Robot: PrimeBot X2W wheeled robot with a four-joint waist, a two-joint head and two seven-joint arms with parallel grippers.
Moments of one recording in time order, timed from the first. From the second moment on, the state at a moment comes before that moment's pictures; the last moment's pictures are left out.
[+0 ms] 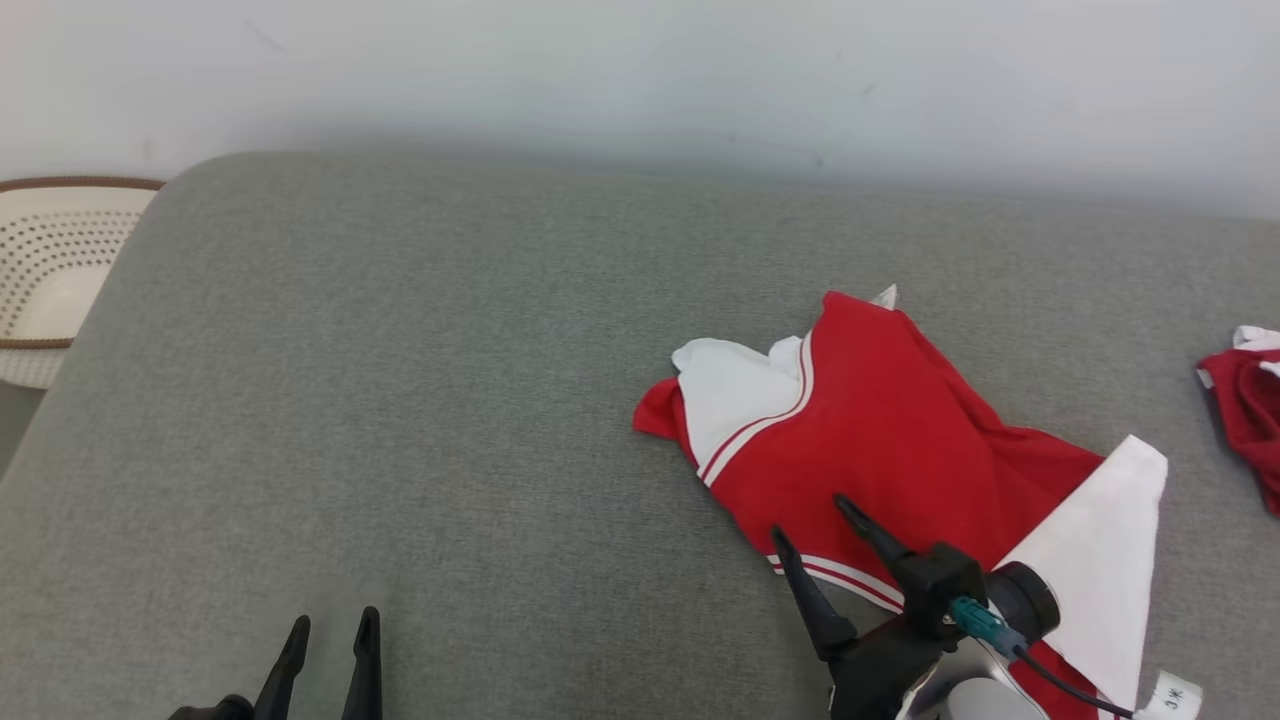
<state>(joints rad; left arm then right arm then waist) -0.11 0.05 0.02 0.28 -0.27 -0.12 -0.26 -0.32 -0.19 0.54 0.46 0.16 0.13 -0.26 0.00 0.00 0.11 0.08</state>
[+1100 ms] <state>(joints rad) -0.11 0.05 -0.01 0.28 -0.31 -0.10 -0.26 -0.44 -0.14 0.47 0.64 0.02 0.13 -0.26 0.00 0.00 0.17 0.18</state>
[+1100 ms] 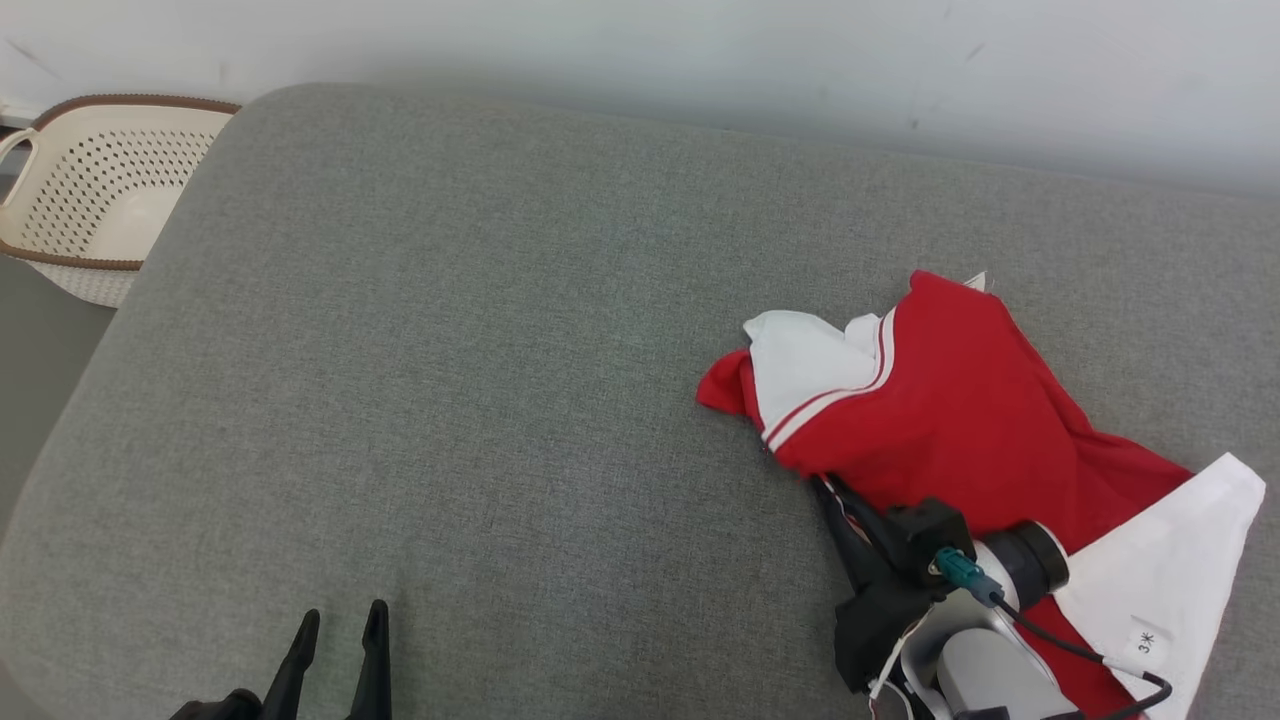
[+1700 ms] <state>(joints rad) -0.11 0.05 -0.04 0.28 -0.31 -0.10 -0.26 -0.57 -0.12 0.61 0.35 0.14 0.13 -0.26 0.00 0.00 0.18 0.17</state>
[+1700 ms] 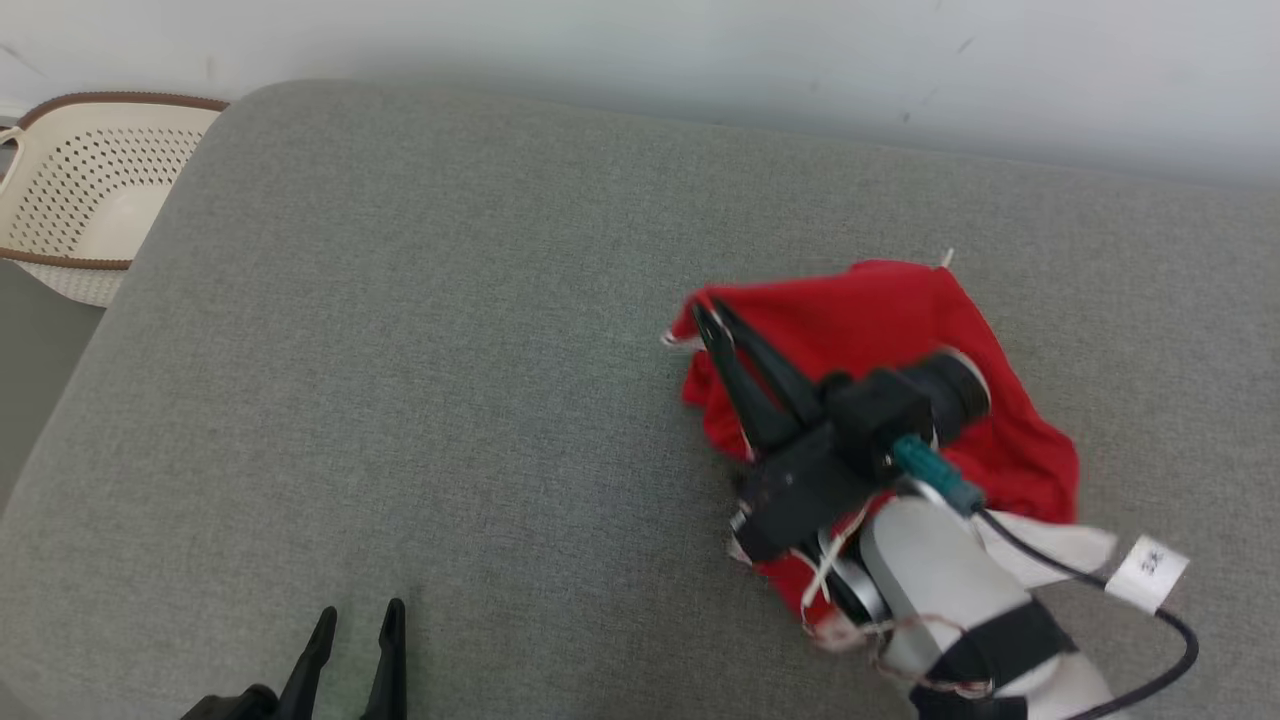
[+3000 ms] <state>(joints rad) -0.13 0.05 -0.08 0.33 -0.29 -0.12 -0.26 -0.58 -0.28 -0.04 0.68 0.00 0.13 -0.26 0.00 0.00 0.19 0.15</state>
